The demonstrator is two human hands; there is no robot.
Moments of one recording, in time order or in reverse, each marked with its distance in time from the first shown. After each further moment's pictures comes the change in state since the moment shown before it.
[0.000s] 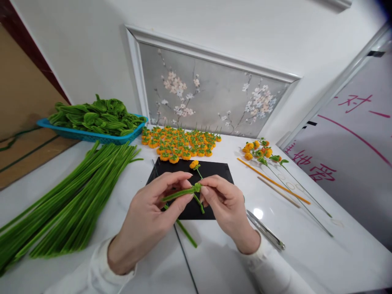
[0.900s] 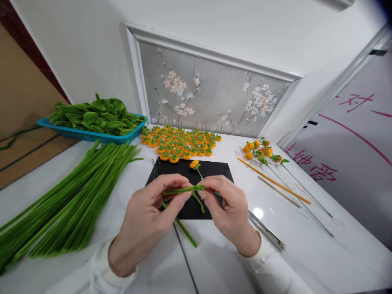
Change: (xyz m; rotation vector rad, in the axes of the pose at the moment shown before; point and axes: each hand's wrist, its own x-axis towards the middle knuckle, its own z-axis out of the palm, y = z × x) left_hand -0.003 -0.001 0.000 0.080 0.054 0.042; right_hand 0.000 -0.008 0.000 -0.231 0.069 -0.266
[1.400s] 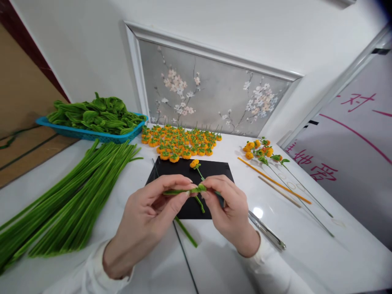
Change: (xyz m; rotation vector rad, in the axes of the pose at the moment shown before) left_hand 0.000 0.007 -0.004 -0.176 -0.058 -0.105; right_hand -0.001 -0.001 0.000 -0.041 0.002 -0.030
